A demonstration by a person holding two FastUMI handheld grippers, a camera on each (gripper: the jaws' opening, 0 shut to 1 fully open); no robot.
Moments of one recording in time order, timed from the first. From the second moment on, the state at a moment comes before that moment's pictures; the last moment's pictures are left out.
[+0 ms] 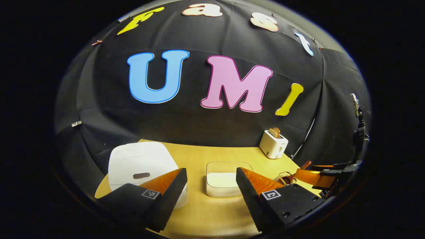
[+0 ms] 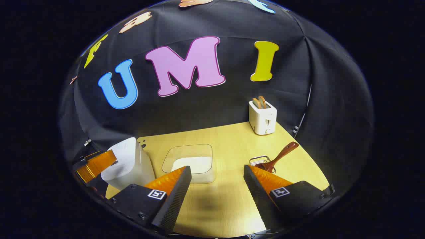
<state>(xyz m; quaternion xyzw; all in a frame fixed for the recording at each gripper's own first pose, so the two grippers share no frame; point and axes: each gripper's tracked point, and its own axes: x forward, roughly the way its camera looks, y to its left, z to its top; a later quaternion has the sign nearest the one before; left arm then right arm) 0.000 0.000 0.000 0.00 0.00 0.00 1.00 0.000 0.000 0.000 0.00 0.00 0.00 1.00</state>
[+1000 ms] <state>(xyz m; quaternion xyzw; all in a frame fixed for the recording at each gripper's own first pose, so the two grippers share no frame) -0.004 0.018 -0.004 -0.02 0.02 0.03 1.00 0.000 -0.020 0.001 0.03 0.00 -0.01 1.00</state>
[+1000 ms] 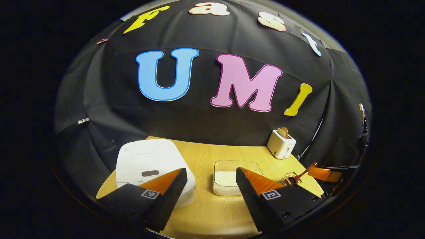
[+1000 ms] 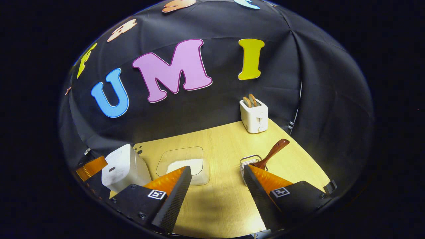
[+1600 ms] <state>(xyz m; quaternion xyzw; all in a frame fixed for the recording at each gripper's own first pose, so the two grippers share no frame) -0.001 0.062 -0.005 -0.03 0.02 0.06 1.00 -0.001 -0.008 -0.011 0.02 0.01 0.01 1.00</state>
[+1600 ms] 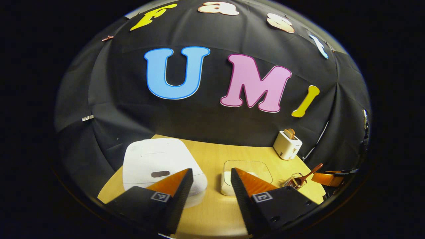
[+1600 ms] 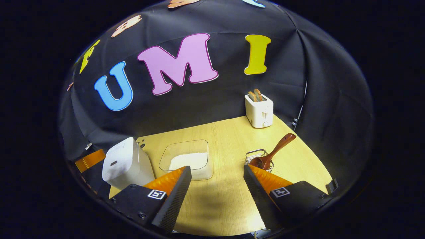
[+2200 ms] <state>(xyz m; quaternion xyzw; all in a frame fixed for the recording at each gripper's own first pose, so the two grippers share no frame) 0.033 0.155 -0.043 -0.03 0.06 0.17 0.98 -0.007 -0.010 -0.025 0.00 0.04 0.00 1.00</state>
